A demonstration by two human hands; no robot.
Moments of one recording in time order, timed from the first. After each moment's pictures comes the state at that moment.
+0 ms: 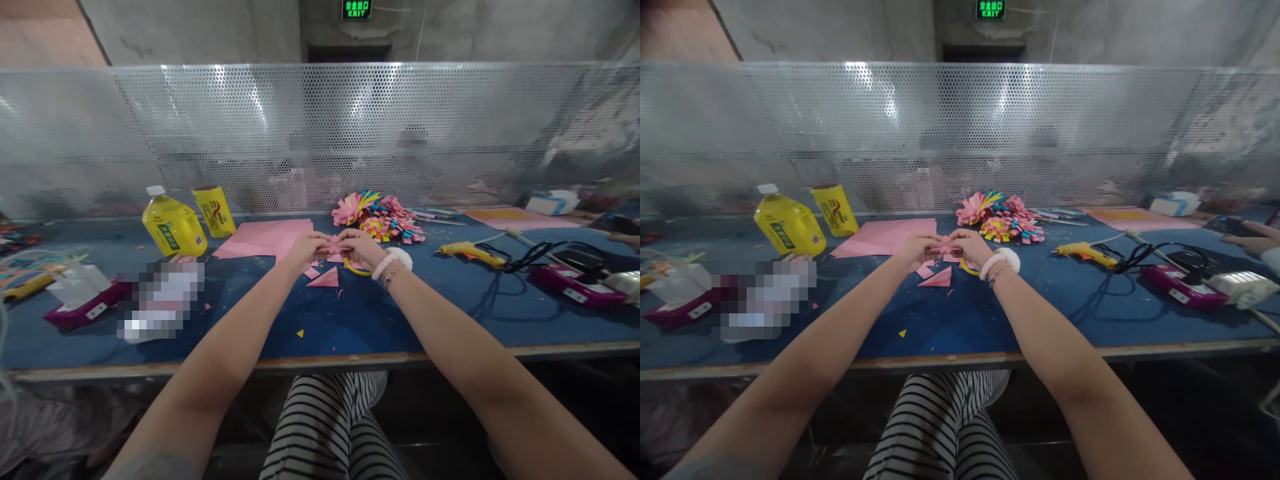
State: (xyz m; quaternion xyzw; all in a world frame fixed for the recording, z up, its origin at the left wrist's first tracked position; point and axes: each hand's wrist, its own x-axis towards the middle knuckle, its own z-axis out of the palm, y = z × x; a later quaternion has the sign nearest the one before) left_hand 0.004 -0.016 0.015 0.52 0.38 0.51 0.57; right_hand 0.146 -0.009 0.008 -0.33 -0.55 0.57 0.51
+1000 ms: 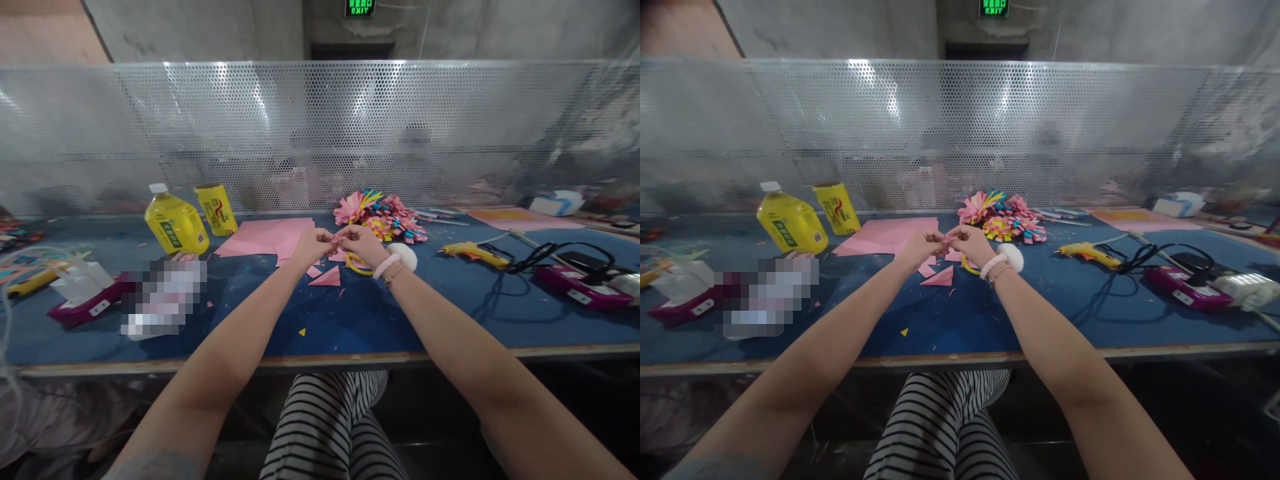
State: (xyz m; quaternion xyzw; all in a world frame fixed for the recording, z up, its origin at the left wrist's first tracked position) left_hand 0.006 -0.009 0.008 0.64 0.39 0.49 0.43; right_hand 0.147 -0.007 0.008 -0.34 -0.68 0.39 0.53
